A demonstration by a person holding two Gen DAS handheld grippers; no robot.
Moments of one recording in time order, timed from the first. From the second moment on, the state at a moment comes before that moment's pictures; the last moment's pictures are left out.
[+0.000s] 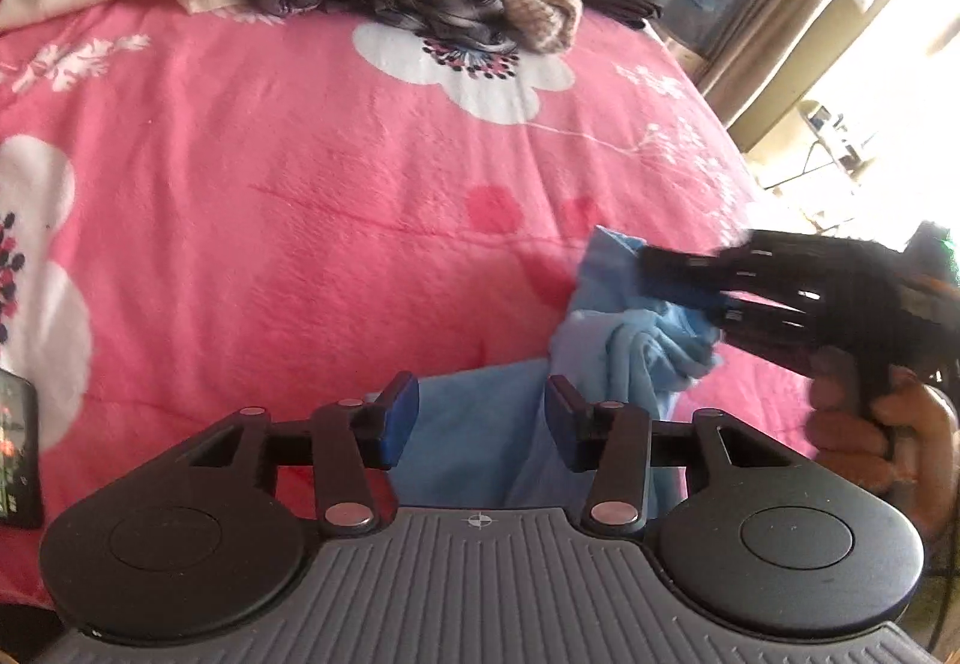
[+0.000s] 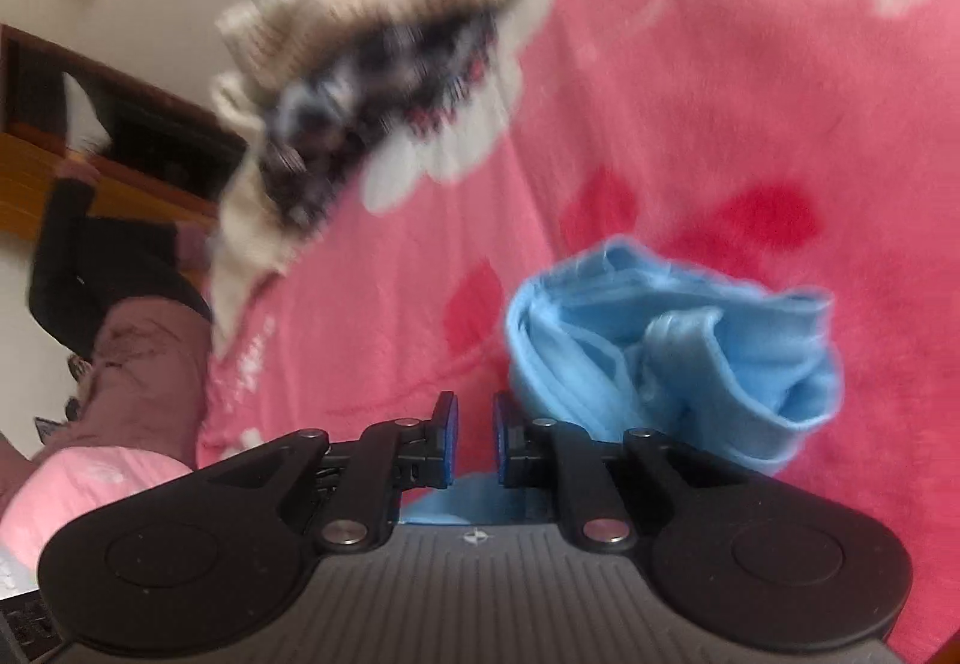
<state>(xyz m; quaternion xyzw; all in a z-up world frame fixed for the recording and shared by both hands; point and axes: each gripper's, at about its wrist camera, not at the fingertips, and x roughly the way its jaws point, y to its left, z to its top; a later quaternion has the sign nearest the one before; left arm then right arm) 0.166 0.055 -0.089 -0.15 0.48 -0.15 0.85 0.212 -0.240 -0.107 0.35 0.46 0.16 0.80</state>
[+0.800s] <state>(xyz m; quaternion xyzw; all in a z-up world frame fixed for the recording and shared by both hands) 0.119 0.034 -0.090 -0.12 0.48 -0.15 0.85 0.097 -0.181 -0.063 0.14 0.42 0.27 0.85</state>
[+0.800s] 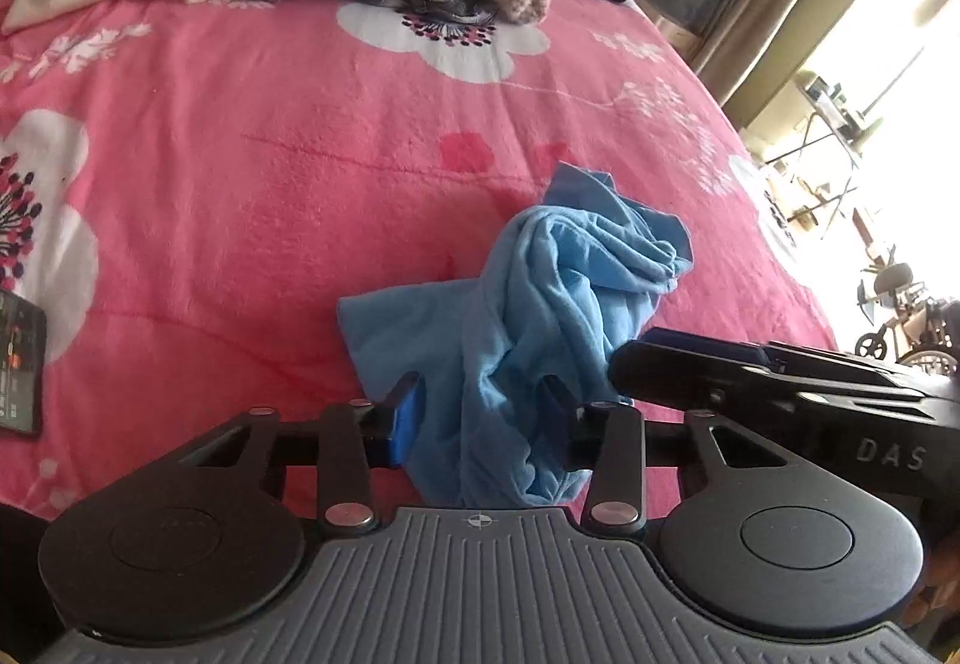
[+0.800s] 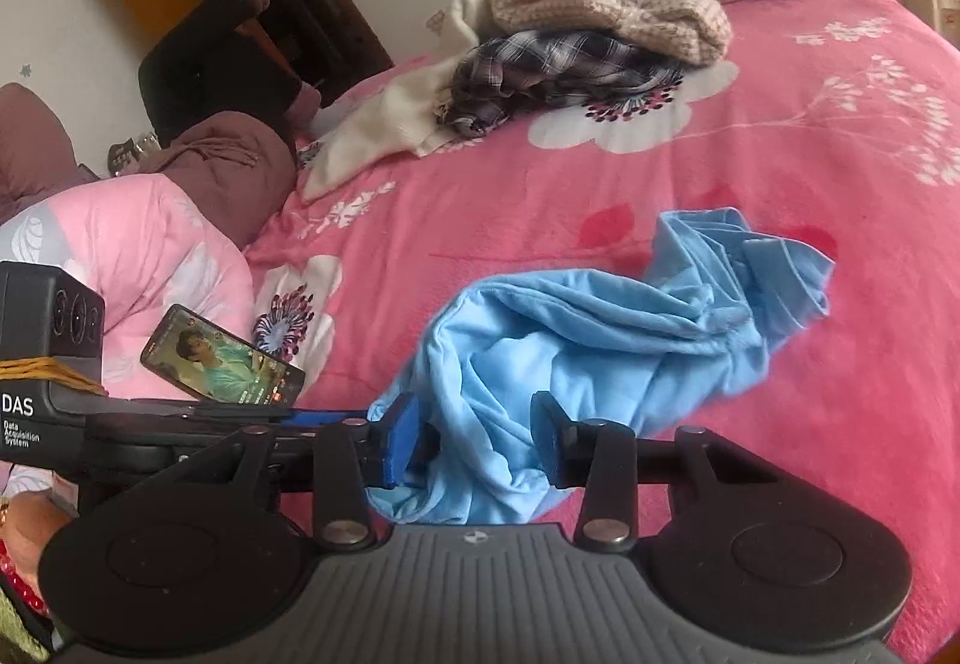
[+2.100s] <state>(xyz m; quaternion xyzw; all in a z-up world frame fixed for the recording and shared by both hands) 0.103 -0.050 -0.060 -0.05 0.43 -0.30 0.85 0.032 -0.318 -0.047 0.19 0.45 -0.01 0.87</state>
